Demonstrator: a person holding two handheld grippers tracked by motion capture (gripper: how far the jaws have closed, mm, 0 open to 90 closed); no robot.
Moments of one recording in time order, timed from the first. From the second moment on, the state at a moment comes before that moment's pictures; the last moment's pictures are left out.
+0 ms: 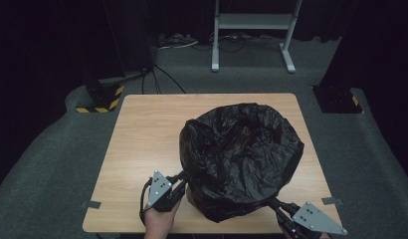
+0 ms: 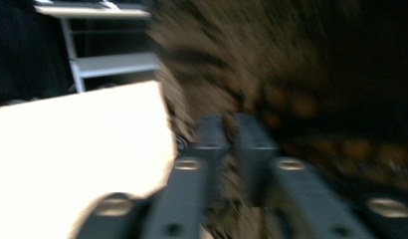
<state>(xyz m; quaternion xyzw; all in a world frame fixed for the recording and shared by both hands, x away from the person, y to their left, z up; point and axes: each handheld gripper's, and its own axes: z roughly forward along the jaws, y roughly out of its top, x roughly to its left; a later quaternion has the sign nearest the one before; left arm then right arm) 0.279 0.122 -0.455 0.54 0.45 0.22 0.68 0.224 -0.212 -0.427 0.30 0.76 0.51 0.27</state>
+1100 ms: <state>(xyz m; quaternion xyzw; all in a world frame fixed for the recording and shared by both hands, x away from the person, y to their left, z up) 0.347 0.124 -0.432 0.54 0.49 0.26 0.63 0.228 -0.245 -0.416 0.44 0.65 0.53 0.32</state>
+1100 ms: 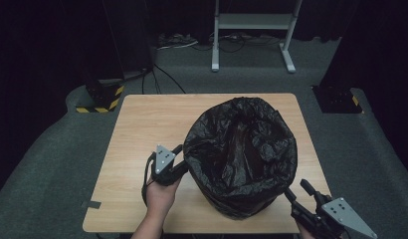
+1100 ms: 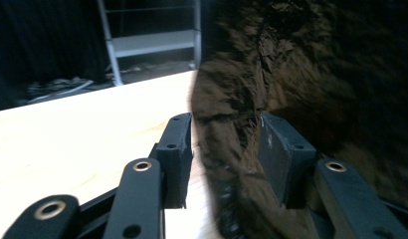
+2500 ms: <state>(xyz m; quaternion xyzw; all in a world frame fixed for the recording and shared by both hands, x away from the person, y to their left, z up) 0.361 0.083 -0.445 0.63 0.38 0.14 0.66 0.323 -0.309 -0.442 0.47 0.68 0.45 0.35</state>
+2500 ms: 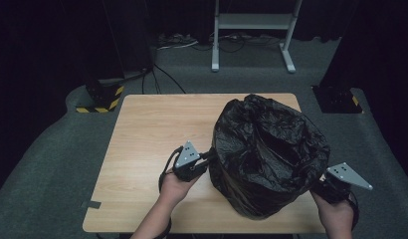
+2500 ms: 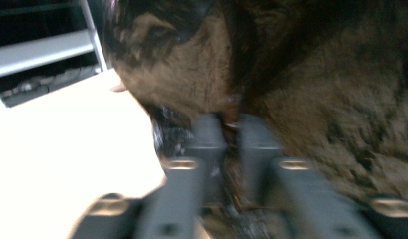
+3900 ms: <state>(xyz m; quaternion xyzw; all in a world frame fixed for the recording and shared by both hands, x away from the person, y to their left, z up) 0.312 0.215 -0.530 0.64 0.56 0.23 0.47 0.349 -0.309 -0.476 0.62 0.76 0.17 0.10</state>
